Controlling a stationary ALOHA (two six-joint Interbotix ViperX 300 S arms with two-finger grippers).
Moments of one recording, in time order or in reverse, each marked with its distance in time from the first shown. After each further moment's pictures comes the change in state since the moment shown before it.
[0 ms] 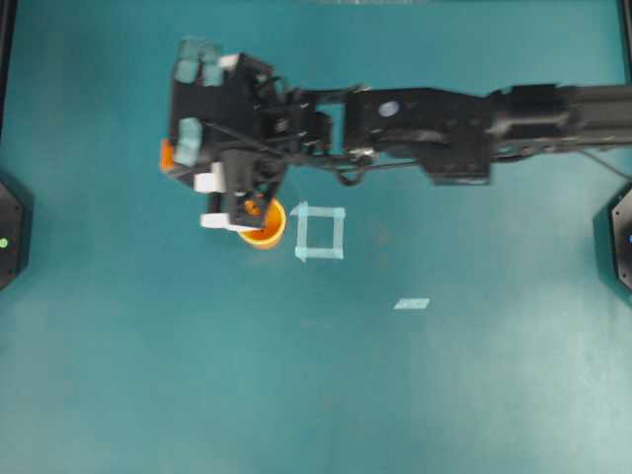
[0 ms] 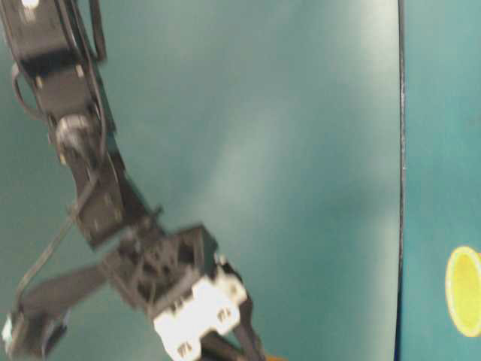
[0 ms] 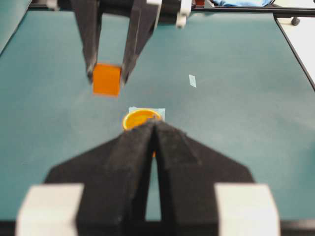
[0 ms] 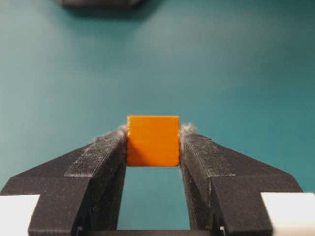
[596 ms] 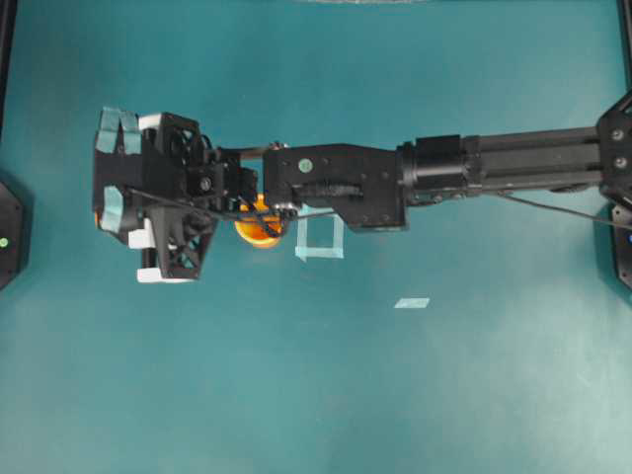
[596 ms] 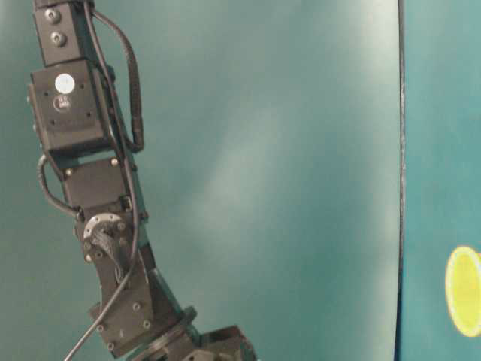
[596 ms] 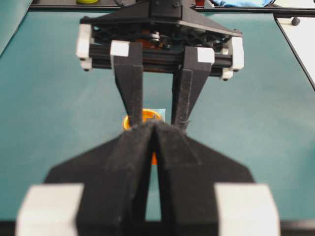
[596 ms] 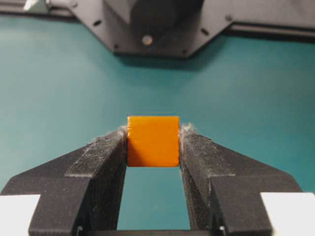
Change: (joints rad) left arm 0.000 0.000 -0.002 0.000 0.002 0.002; right arm 0.064 0.206 -0.242 0.018 -0.011 0.003
